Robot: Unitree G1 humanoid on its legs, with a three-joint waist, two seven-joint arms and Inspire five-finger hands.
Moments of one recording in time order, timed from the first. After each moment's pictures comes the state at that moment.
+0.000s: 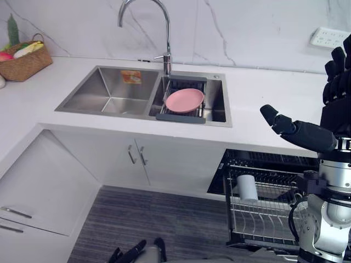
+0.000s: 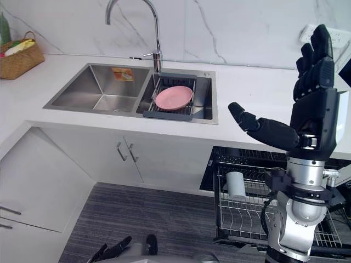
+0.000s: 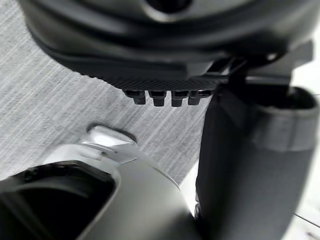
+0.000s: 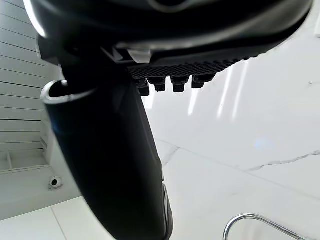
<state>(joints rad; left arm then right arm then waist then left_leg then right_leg) 0.27 0.04 0.39 0.98 -0.24 -0.15 -0.16 0.05 -0.18 -0.42 -0.49 0.20 -0.31 0.16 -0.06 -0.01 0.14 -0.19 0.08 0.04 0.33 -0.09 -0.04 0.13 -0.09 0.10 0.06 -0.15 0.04</state>
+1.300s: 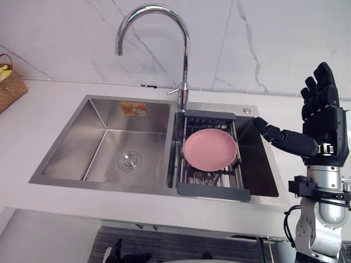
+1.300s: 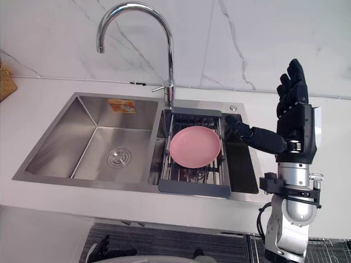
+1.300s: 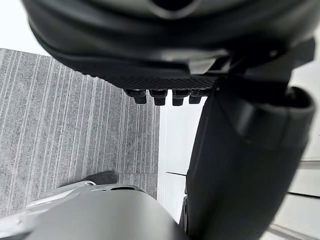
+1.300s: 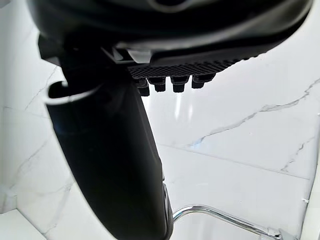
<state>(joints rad) 0.21 0.12 0.15 1.03 0.15 -0.16 0.07 0.09 -0.16 -0.40 -0.40 0.23 -0.23 0.19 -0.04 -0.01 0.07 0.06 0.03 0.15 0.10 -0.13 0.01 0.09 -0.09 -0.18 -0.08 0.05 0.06</state>
